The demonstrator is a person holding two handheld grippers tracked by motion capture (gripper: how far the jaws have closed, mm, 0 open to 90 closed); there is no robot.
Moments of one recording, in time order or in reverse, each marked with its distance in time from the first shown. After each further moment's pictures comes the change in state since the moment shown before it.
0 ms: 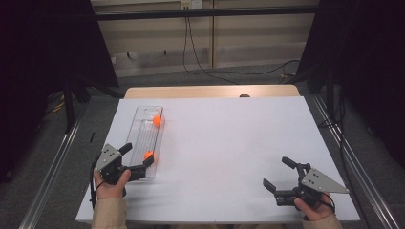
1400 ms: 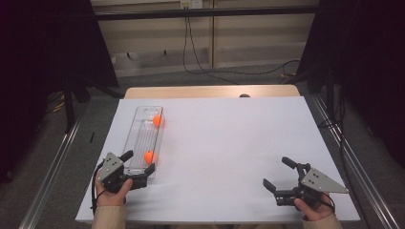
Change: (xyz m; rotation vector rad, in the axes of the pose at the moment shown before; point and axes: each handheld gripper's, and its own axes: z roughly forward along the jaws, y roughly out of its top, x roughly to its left) left arm -0.009 -0.019 -0.007 0.034 -0.004 0.040; right arm 0.000 0.000 0.000 0.004 -0.001 0.000
